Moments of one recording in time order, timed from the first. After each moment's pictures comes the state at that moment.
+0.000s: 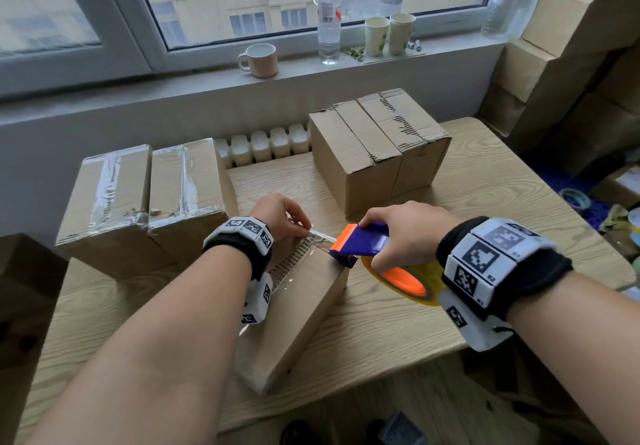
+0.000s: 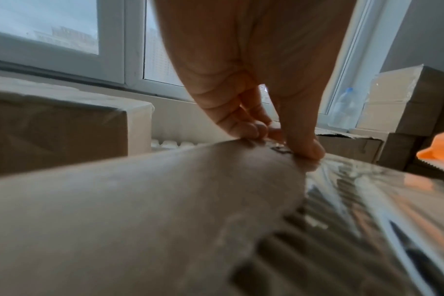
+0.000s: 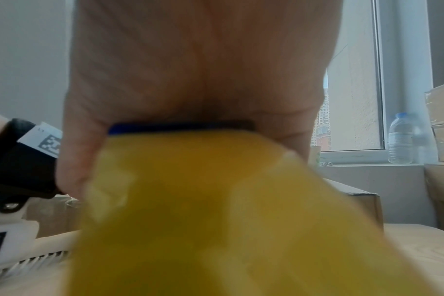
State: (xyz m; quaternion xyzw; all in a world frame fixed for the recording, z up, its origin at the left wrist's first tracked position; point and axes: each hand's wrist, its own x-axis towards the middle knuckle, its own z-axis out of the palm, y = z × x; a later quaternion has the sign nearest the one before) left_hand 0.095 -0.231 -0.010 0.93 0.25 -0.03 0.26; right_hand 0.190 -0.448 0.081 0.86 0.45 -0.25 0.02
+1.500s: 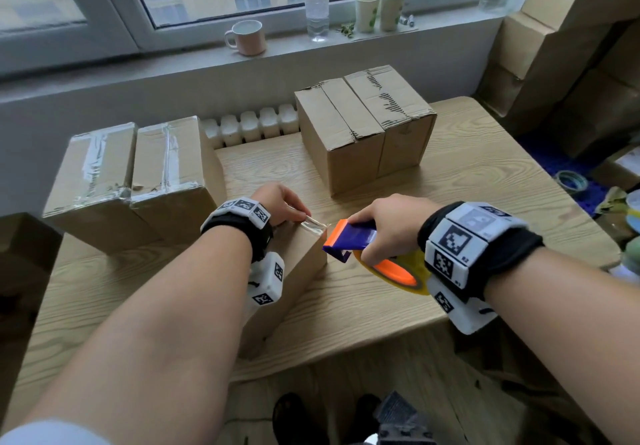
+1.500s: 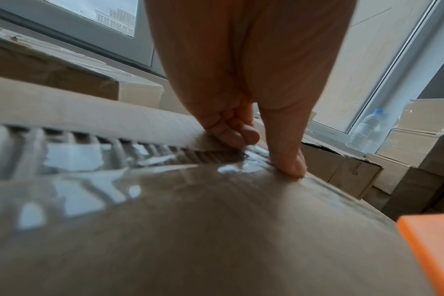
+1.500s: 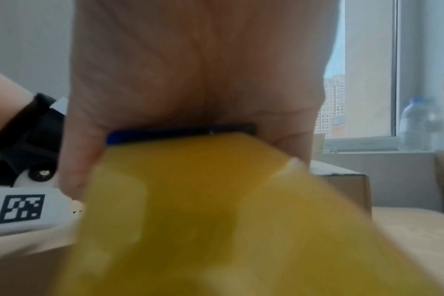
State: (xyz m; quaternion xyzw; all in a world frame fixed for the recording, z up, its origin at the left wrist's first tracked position) left_hand 0.108 -0.272 -0.023 0.88 0.30 -0.08 0.36; right_hand 0.204 -0.481 0.058 0.83 0.47 -0.29 0.05
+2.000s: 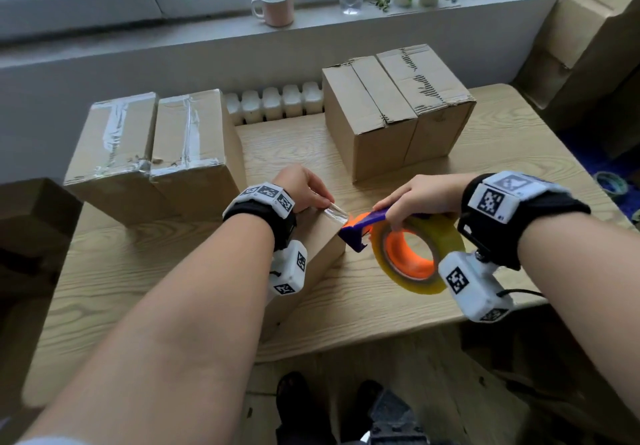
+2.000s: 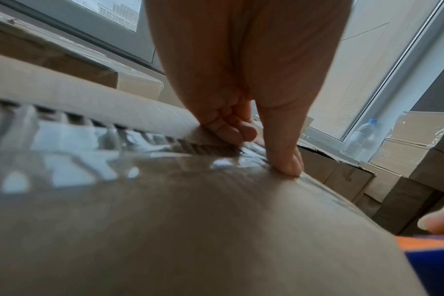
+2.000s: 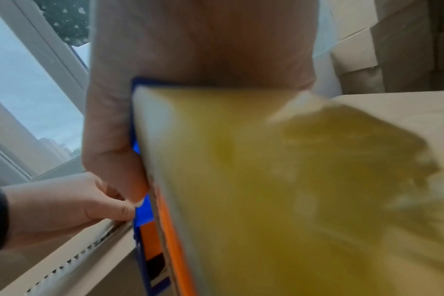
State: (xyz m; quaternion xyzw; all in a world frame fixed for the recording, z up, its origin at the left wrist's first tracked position) left_hand 0.105 -0.271 -0.027 0.86 0.31 -0.06 0.39; right_hand 0.239 -0.454 0.046 0.80 0.35 -0.47 -0.07
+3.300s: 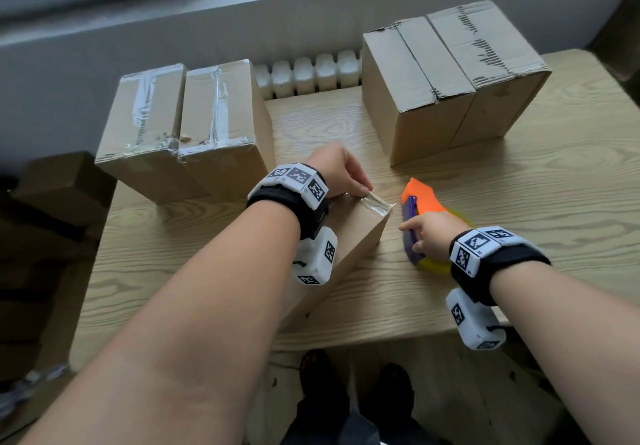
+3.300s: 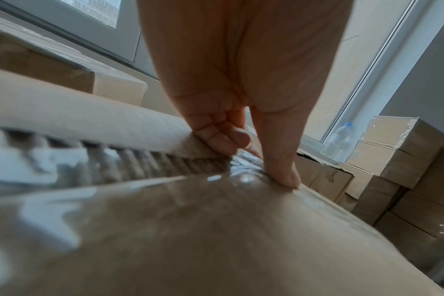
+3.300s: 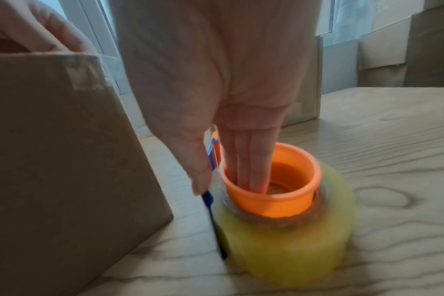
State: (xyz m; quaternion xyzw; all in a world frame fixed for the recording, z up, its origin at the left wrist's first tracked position) left_hand 0.107 -0.269 -0.019 0.87 0.30 -0.08 0.37; right_hand 0.223 -0.441 -0.090 0.84 0.42 -0.33 0.07
